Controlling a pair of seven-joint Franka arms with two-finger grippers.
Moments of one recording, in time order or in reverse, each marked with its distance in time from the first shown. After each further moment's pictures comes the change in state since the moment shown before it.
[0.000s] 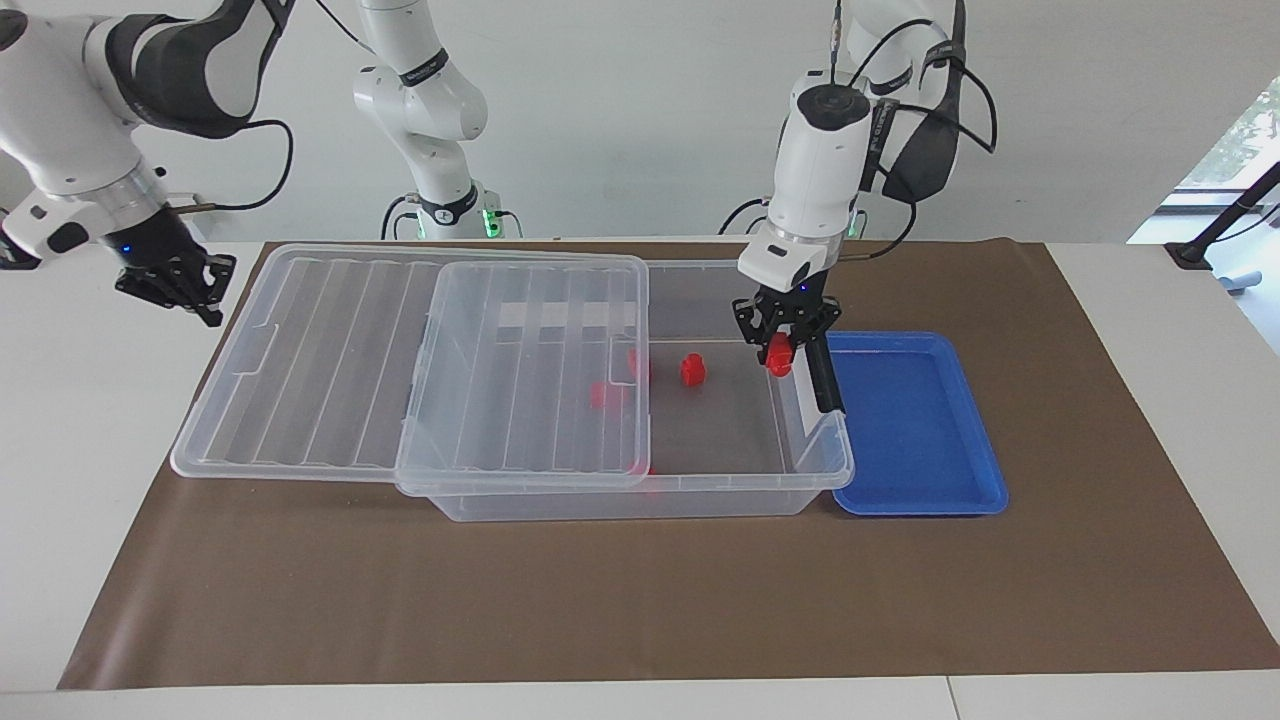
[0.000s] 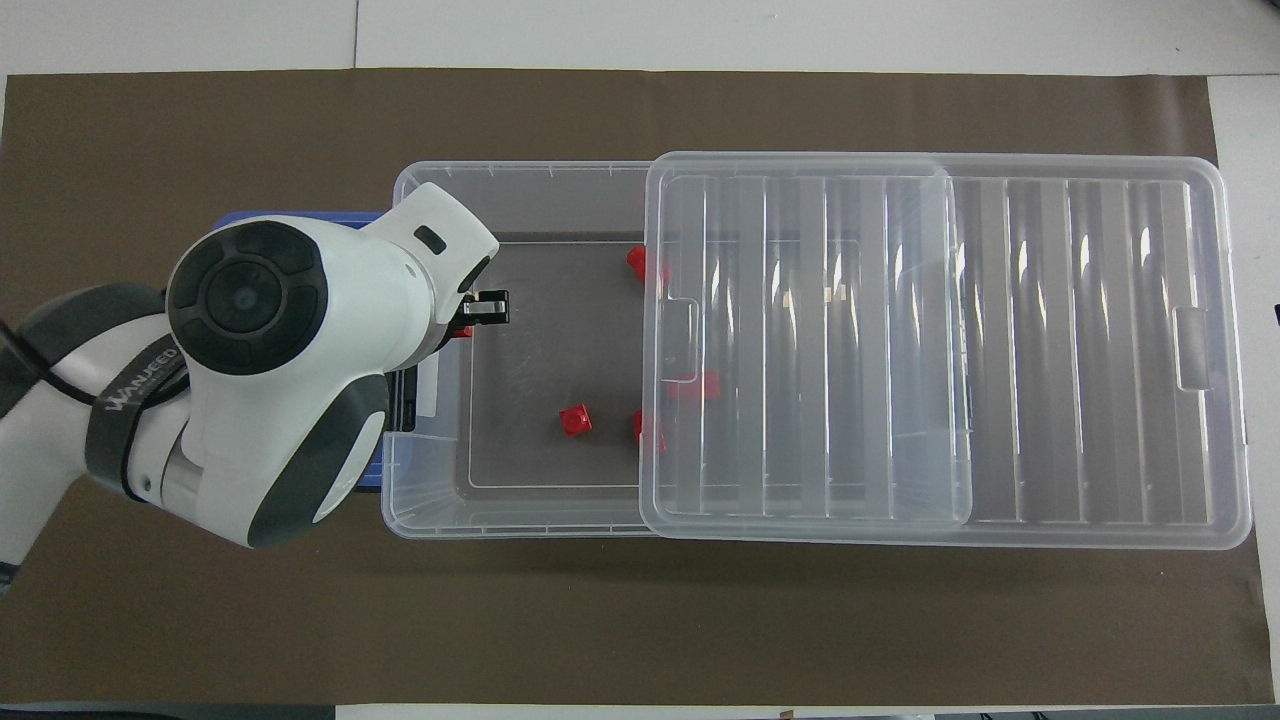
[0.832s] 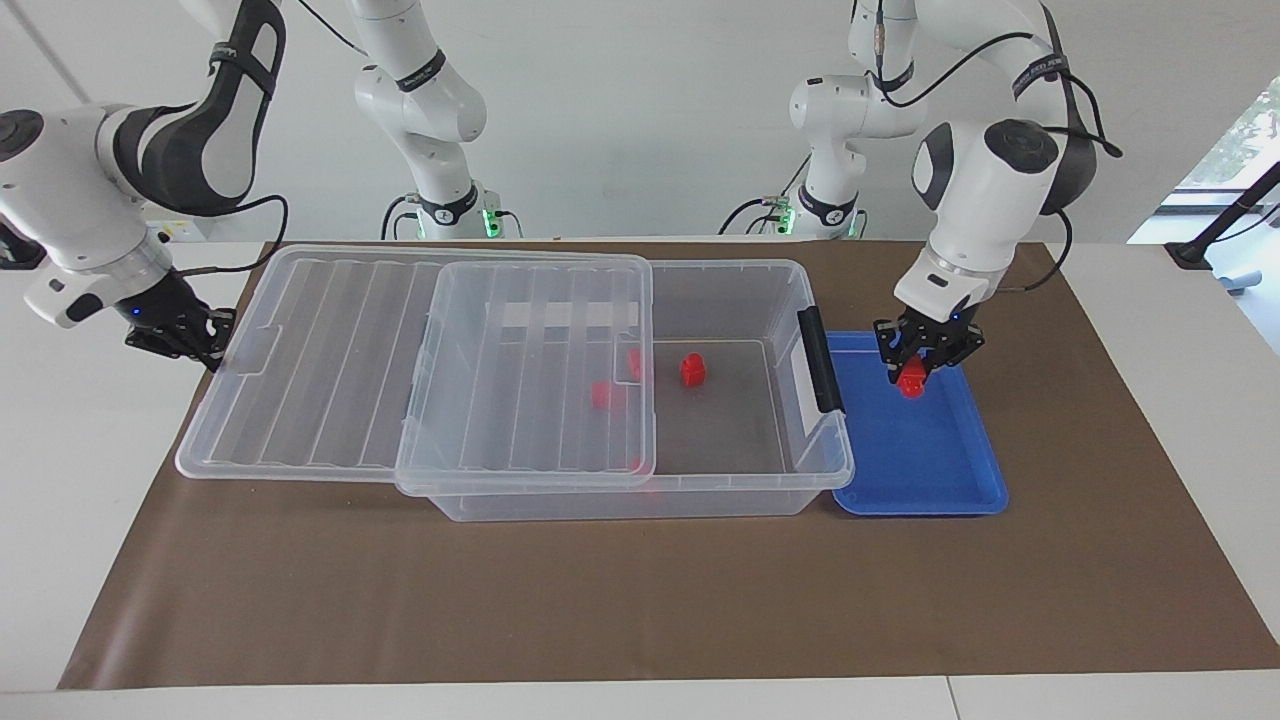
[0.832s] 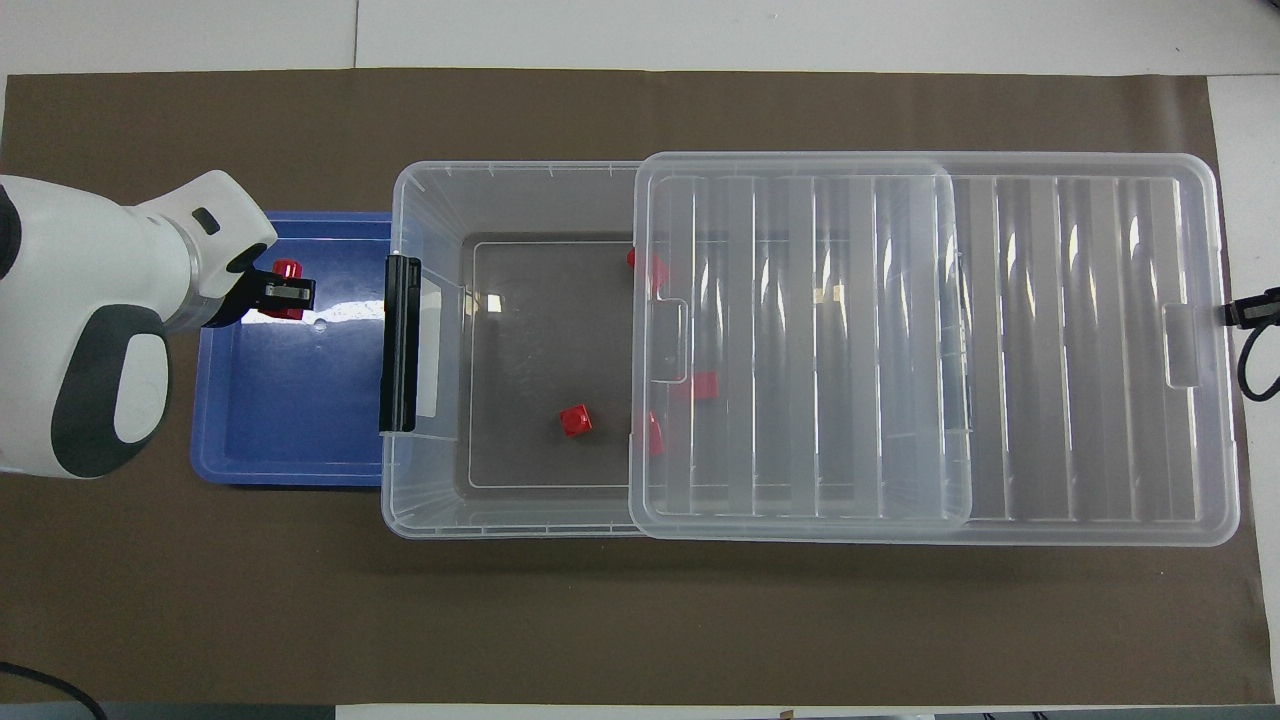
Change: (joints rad) left arm 0.309 0.030 0.015 -0.150 -0.066 0.158 0.505; right arm 0.014 0.069 0.016 -0.075 0.002 0.119 0.021
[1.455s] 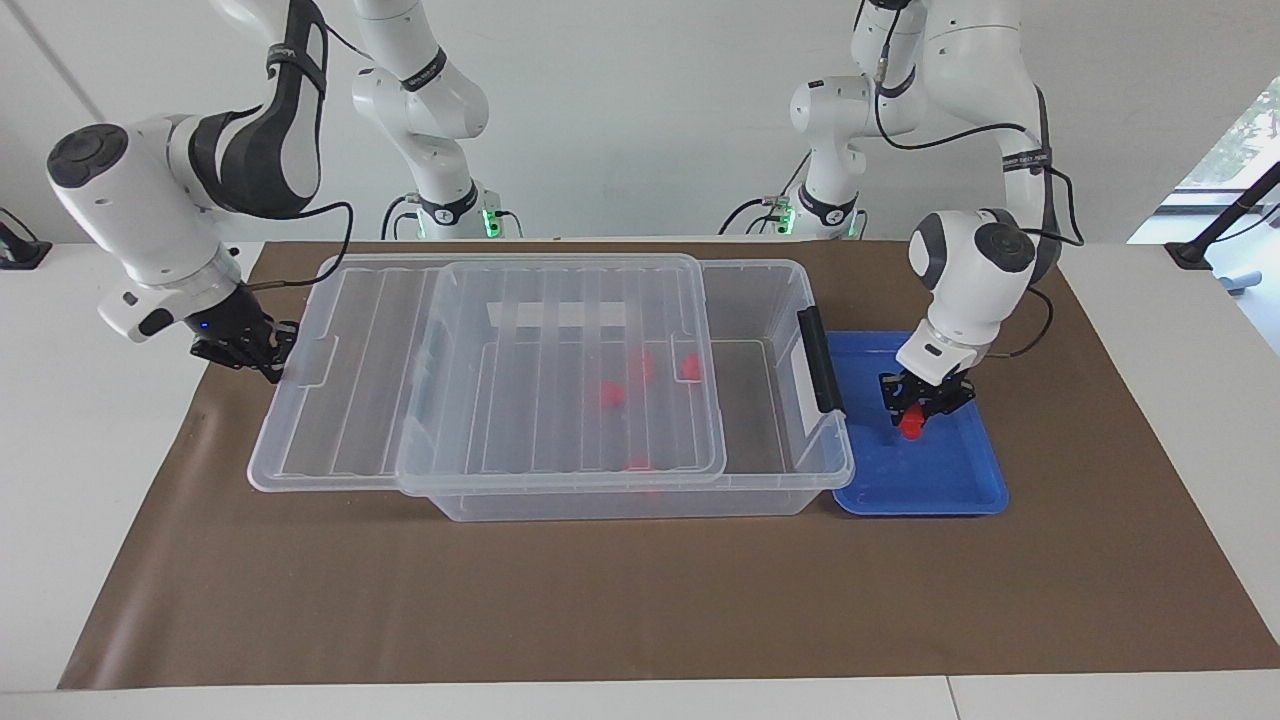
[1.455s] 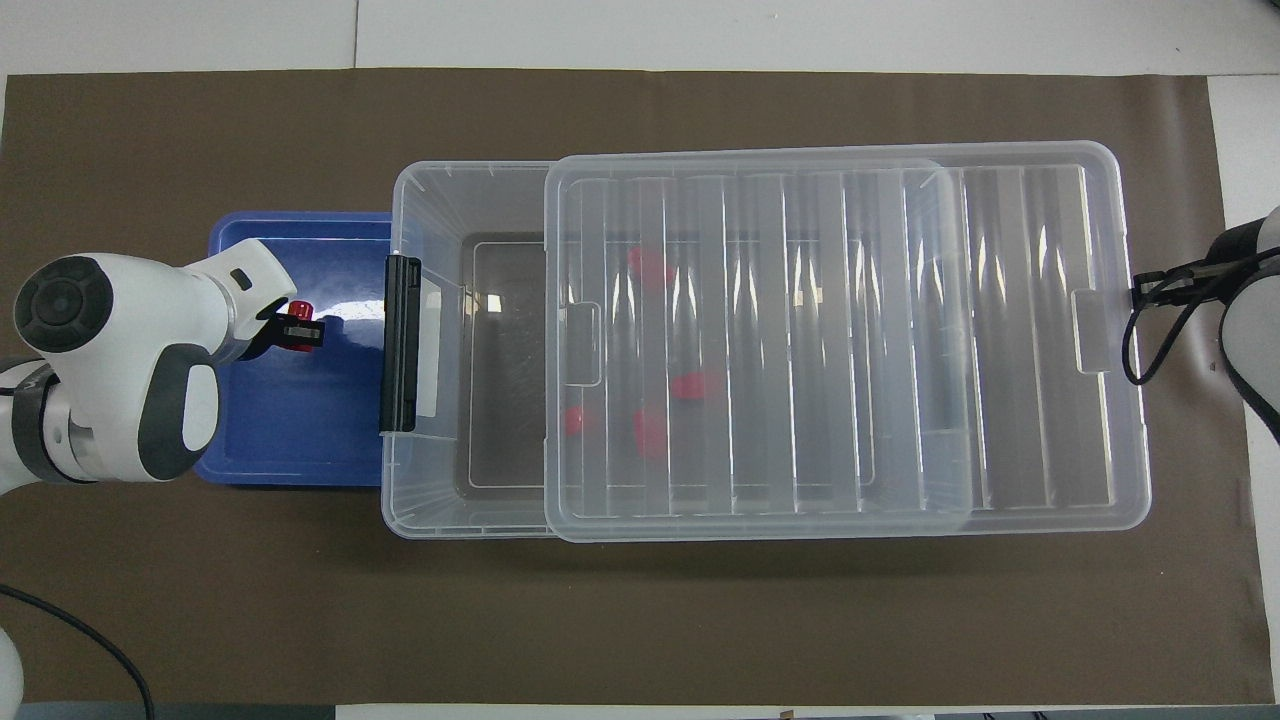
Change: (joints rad) left arm 0.078 0.108 0.000 -0.178 0.000 0.258 0.095; right arm 0.155 -0.002 0.003 -0.004 0.000 -0.002 0.238
